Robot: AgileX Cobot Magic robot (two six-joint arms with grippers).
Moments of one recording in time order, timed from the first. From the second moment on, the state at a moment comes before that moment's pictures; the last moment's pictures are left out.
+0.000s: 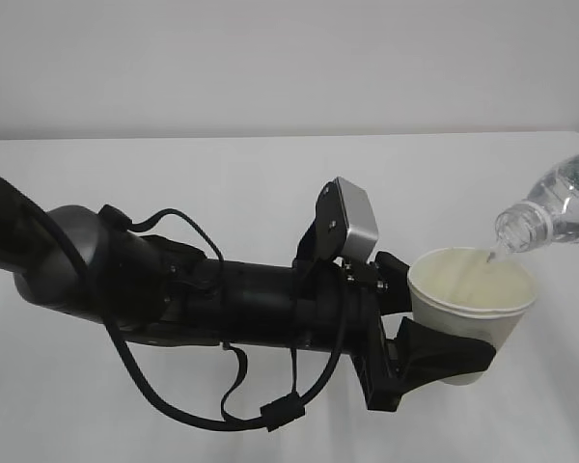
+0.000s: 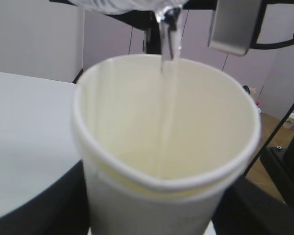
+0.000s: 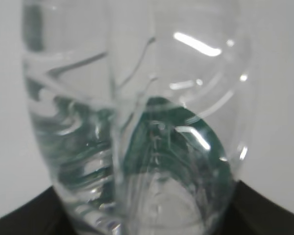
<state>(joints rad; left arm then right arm) -0.80 2.11 -1.03 0.96 -1.07 -0.65 0.02 1.15 -0.25 -0.19 -0.74 -1.48</state>
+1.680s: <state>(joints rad) -0.80 2.11 -1.03 0.96 -1.07 -0.65 0.02 1.15 -0.25 -0.19 -0.75 -1.47</state>
